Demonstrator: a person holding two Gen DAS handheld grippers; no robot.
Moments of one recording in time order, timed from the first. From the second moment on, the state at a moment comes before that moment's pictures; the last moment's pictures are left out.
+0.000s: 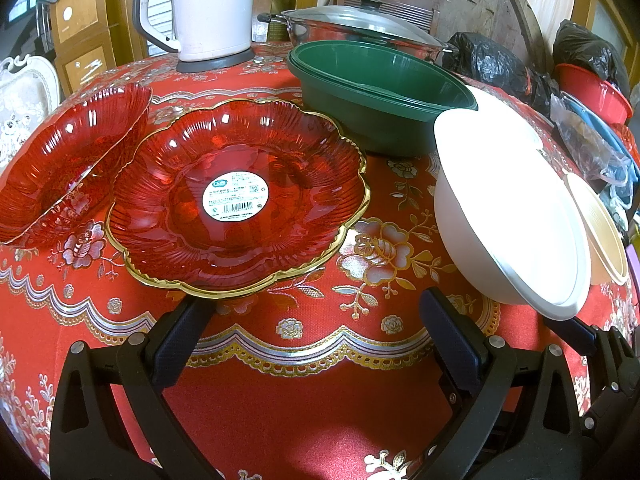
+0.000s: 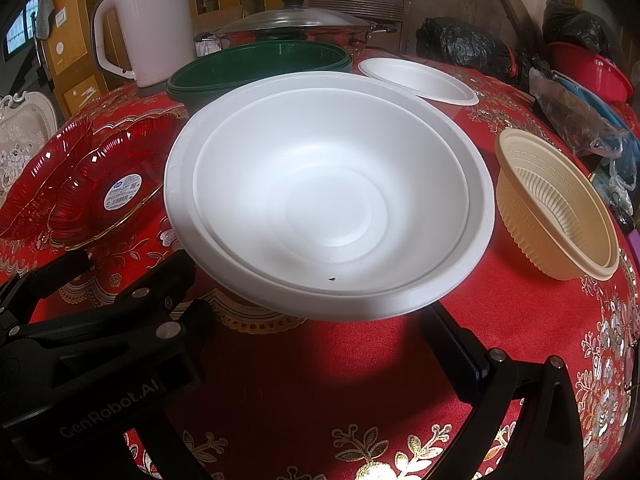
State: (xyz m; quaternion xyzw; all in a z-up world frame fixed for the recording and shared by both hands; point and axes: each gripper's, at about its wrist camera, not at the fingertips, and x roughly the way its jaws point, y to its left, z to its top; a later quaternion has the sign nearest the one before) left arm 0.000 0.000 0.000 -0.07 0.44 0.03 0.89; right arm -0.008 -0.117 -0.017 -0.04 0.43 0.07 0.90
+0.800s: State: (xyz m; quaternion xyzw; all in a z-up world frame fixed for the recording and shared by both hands) left arm -0.104 0.125 0.062 -0.09 0.39 0.11 0.91; right arm -0.093 -0.046 0.040 -0.12 0.36 0.19 0.91
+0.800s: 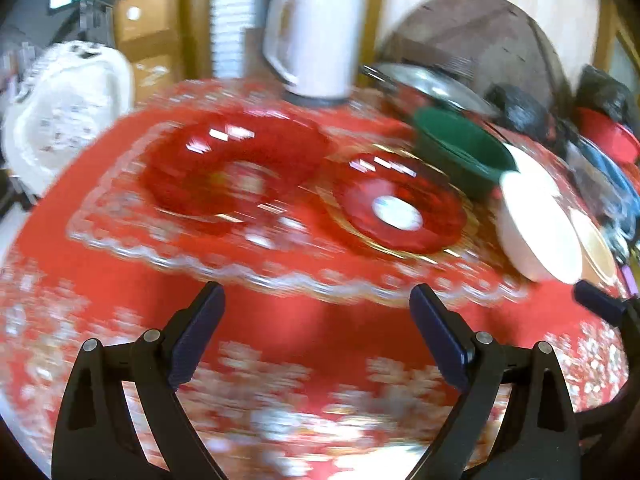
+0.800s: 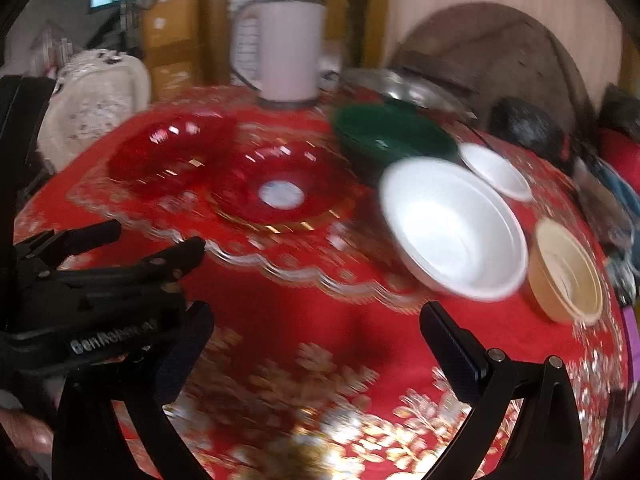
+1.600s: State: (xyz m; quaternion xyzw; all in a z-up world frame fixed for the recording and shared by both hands) left arm -0.015 0.285 0.038 -0.12 0.46 0.21 0.85; right arm 0.096 0.134 0.052 -0.15 0.43 0.30 0.84
